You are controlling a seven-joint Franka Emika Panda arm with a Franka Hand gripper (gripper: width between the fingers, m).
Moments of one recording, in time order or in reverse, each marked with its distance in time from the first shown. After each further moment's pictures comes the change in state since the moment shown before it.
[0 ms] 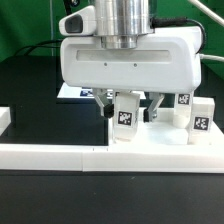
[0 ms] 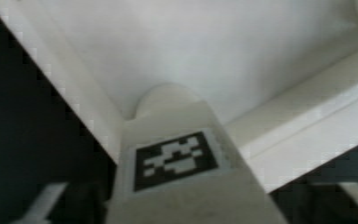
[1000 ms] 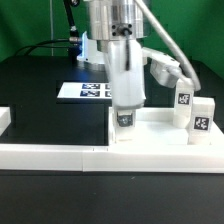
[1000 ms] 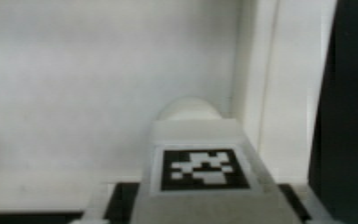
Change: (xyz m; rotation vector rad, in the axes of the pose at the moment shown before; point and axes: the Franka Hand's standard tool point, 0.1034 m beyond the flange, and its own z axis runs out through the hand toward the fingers) arm -0.001 0.008 0.004 0.001 -0.067 1.207
